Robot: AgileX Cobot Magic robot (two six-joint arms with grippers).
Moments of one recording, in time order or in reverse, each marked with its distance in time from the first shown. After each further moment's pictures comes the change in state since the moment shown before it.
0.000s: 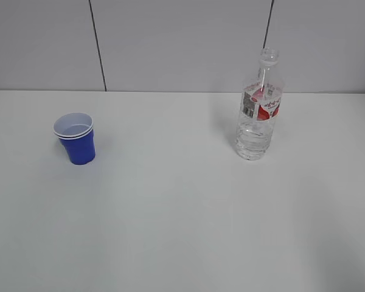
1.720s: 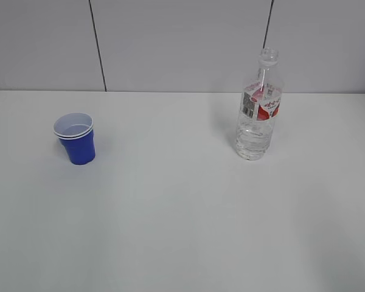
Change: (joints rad) left arm 0.160 -0.025 0.000 0.000 -0.002 0.000; right arm -0.027 -0.130 0.000 -0.002 -0.002 0.000
